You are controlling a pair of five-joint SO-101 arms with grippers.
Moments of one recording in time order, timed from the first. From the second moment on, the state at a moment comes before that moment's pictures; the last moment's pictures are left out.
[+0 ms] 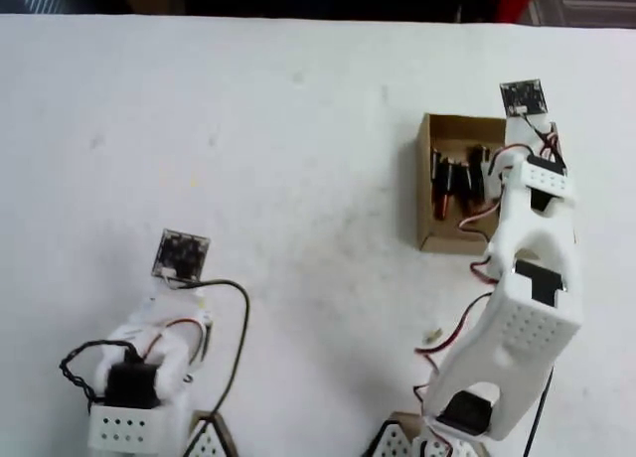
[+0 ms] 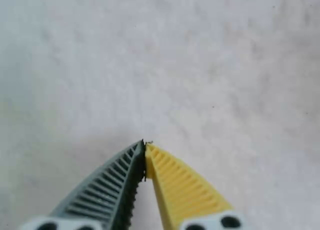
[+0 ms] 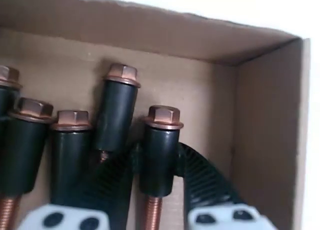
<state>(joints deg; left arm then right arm) -2.9 -104.0 97.1 73.4 -5.3 17.9 29.1 2.2 35.6 29.3</state>
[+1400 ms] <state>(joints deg) -2.9 -104.0 97.1 73.4 -5.3 0.9 -28.9 2.4 67.8 26.4</state>
